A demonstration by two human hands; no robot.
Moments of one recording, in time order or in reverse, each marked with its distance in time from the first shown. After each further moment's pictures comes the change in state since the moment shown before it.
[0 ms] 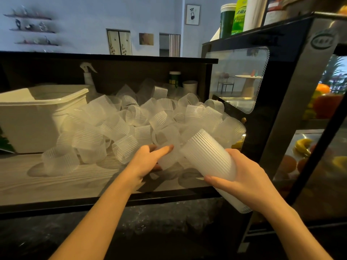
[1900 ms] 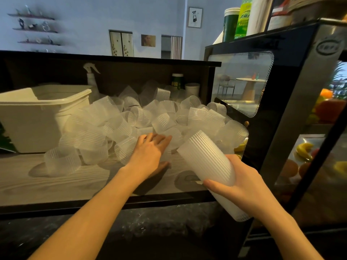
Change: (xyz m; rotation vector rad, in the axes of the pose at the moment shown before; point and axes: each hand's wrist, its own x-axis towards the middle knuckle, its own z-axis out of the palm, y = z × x) left_hand 0.017 0.005 -0.012 1.408 0.149 0.679; right_hand -0.002 -0.011 0.006 0.056 -0.033 0.015
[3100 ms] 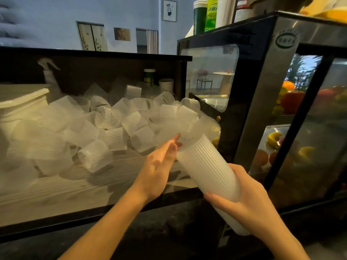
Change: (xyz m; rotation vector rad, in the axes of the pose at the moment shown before) left_hand -0.005 0.101 -0.018 -1.334 -0.002 -0.103; right_hand -0.041 0.035 -0.023 0.111 0.120 0.116
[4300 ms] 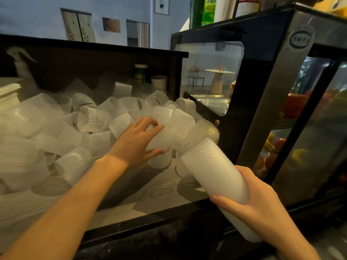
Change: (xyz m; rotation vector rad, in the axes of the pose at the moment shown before) left_hand 0.095 -0.042 -0.063 1.040 -0.036 0.462; right_hand 0.028 0.005 -0.013 -0.128 -0.026 0.121
